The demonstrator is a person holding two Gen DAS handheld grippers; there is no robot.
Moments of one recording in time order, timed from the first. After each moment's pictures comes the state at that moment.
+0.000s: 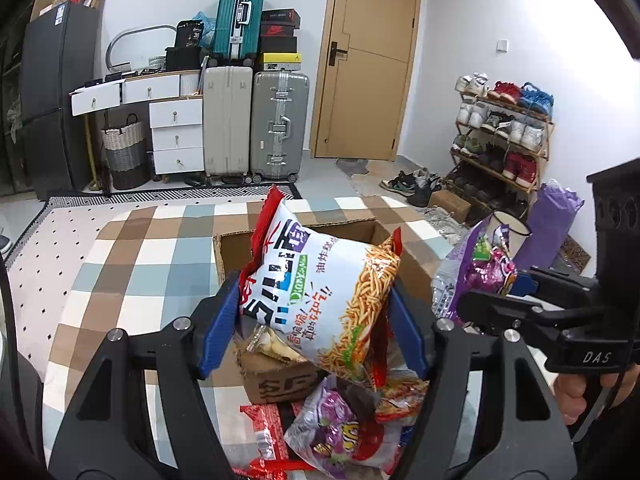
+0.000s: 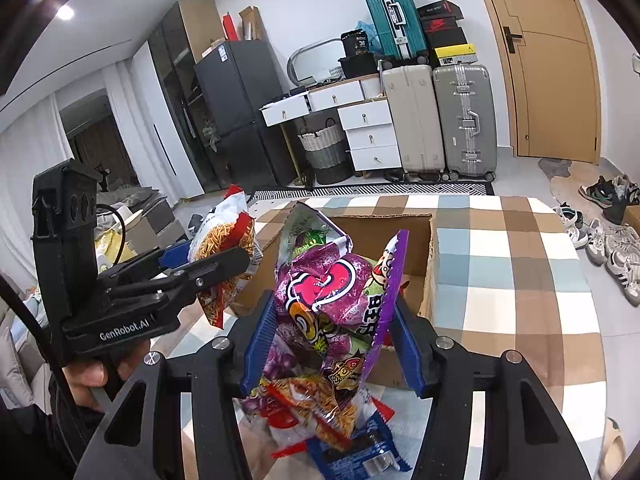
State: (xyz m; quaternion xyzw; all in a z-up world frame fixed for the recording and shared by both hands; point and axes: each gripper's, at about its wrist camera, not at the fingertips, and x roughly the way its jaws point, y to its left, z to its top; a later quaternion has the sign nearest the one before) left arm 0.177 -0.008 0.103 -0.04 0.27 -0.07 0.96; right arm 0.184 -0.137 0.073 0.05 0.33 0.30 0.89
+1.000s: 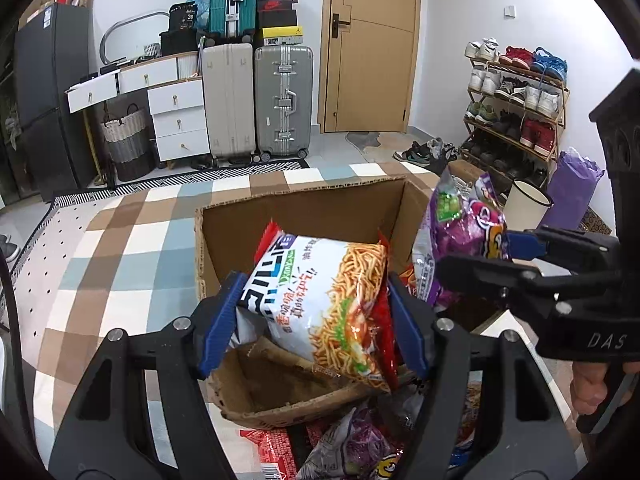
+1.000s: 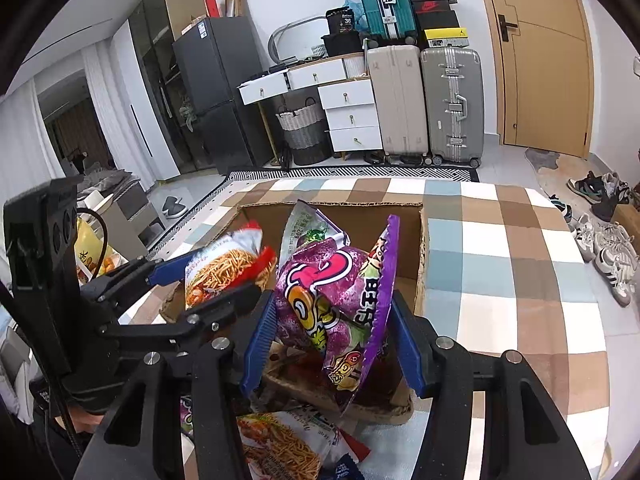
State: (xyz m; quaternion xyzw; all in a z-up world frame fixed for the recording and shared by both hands) left arm 0.246 -0.013 0.031 -0.01 0.31 -0.06 0.95; right arm 0.248 -0.113 0.034 0.01 0.36 0.27 0.89
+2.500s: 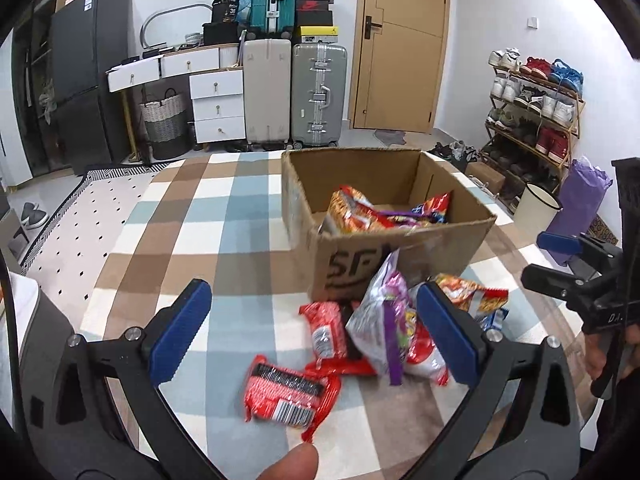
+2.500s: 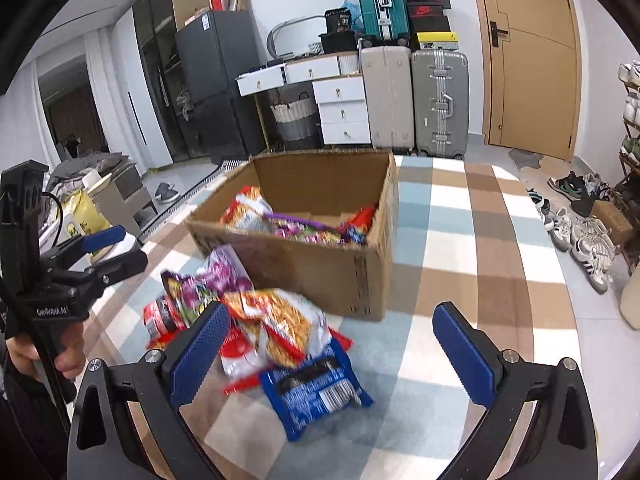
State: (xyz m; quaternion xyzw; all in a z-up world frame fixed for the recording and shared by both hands) left arm 0.098 0.041 0.047 -0.03 0.31 0.00 0.95; right arm 0.149 -0.162 0.020 -0.01 0.36 0.25 0.90
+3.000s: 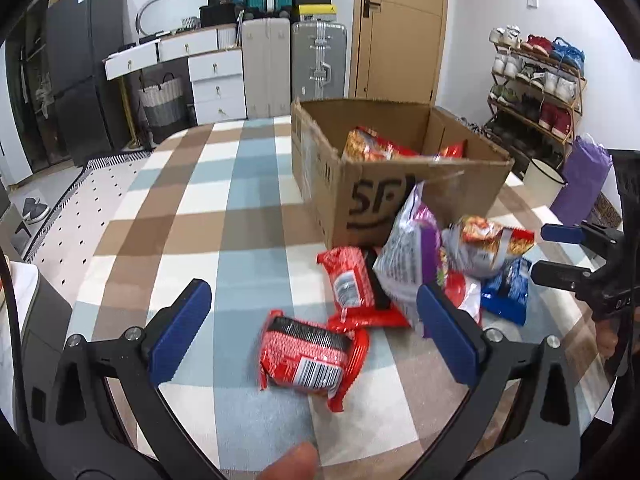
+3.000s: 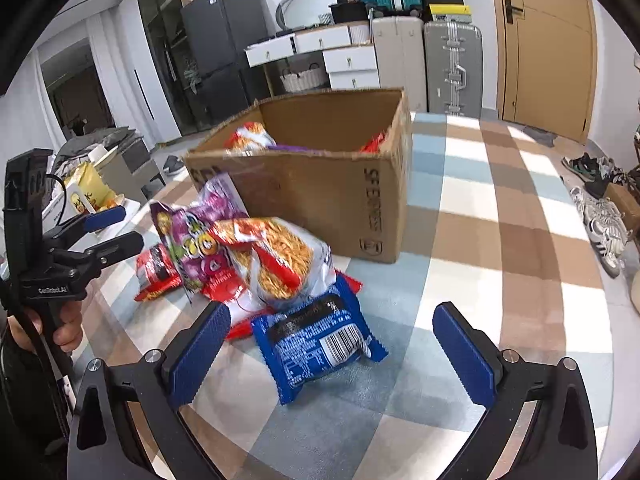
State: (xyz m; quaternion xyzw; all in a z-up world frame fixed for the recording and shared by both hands) left arm 0.089 0.047 0.005 -0.02 0.36 0.00 0.93; right arm 0.142 -0.159 -0.027 -0.03 0.41 0.27 0.87
